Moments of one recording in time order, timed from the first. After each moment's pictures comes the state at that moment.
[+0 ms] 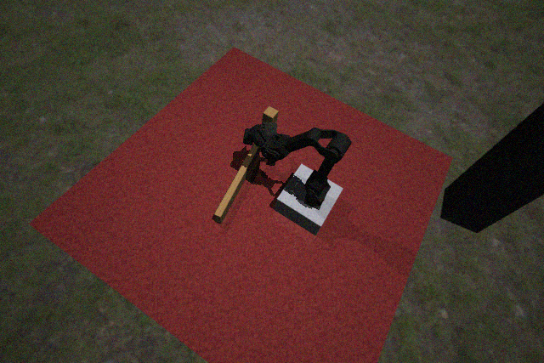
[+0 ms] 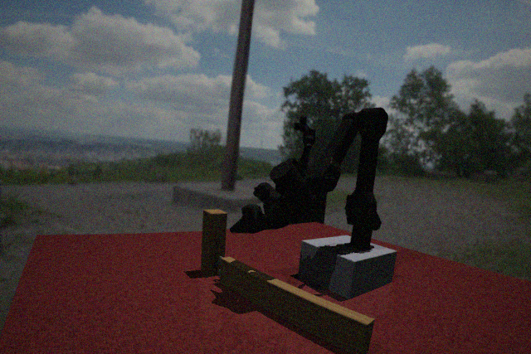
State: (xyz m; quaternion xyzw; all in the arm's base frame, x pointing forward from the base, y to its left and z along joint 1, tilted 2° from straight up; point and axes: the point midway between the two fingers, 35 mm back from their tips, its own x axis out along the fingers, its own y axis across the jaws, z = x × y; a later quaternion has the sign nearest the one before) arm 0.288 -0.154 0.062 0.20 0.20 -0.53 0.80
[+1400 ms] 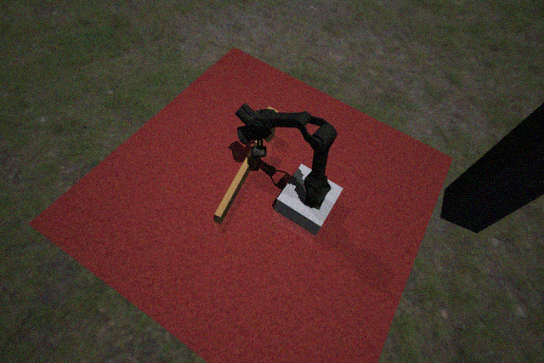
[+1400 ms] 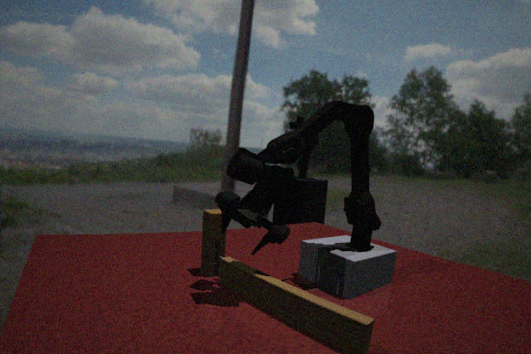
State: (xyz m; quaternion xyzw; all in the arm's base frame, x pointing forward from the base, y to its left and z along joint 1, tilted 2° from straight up) arm 0.323 -0.141 0.049 -0.32 0.64 0.03 0.70
